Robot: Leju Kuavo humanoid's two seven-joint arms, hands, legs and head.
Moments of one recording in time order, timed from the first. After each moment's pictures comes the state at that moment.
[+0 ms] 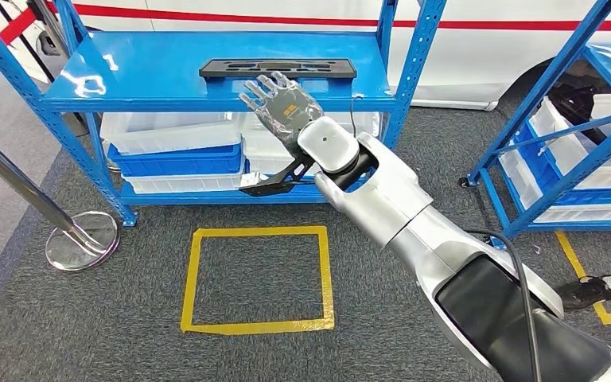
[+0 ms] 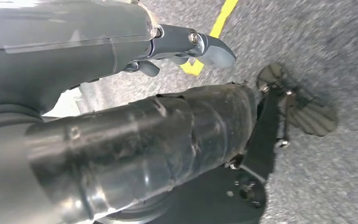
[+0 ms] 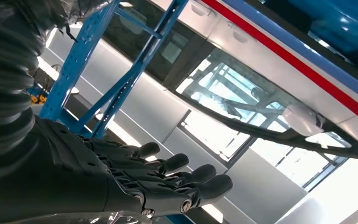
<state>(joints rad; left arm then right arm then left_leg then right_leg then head) -0.04 -0.14 0.40 -0.20 0.06 0.15 0.00 -1.11 0.10 0.86 -0.89 1.45 0.09 0.01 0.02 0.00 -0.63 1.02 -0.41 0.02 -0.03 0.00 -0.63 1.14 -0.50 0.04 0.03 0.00</state>
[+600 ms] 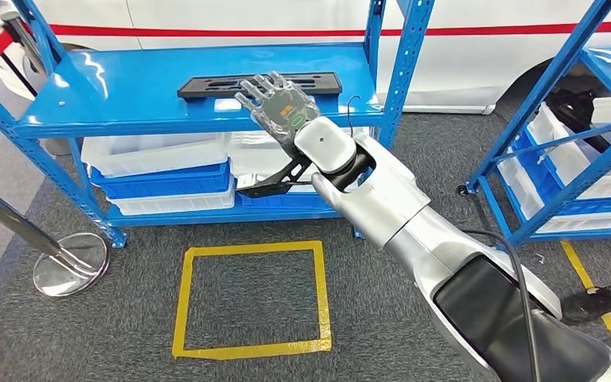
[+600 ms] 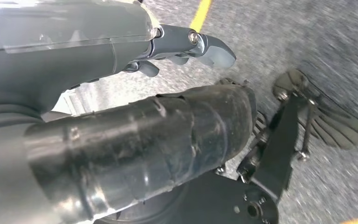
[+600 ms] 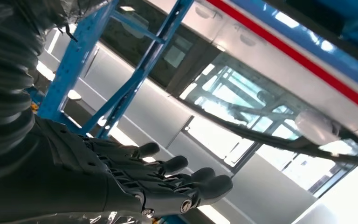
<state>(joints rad) -0.04 -0.14 0.41 -0.20 0.05 0.15 0.01 -1.11 0.11 0.86 -0.89 1.45 0.10 0.01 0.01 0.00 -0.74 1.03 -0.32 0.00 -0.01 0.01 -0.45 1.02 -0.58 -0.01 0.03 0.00</state>
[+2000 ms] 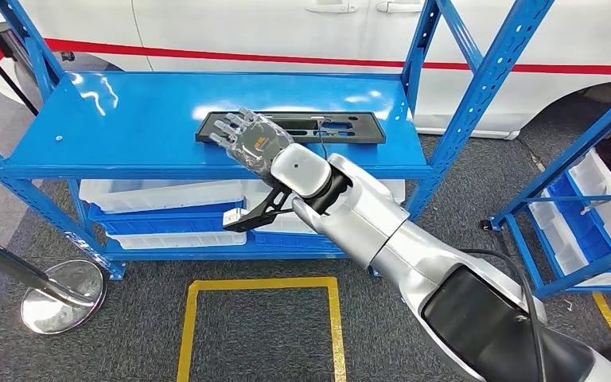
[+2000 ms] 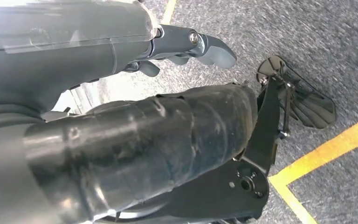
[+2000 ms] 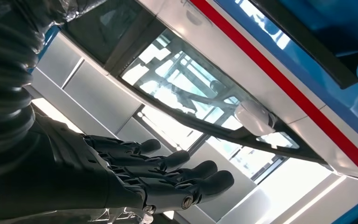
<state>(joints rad) -0.05 -0.15 0.43 -0.19 0.04 0.17 0.02 -1.08 0.15 0.96 -0.89 1.42 0.13 -0.05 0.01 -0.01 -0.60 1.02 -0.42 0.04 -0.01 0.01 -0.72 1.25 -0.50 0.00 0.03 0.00</state>
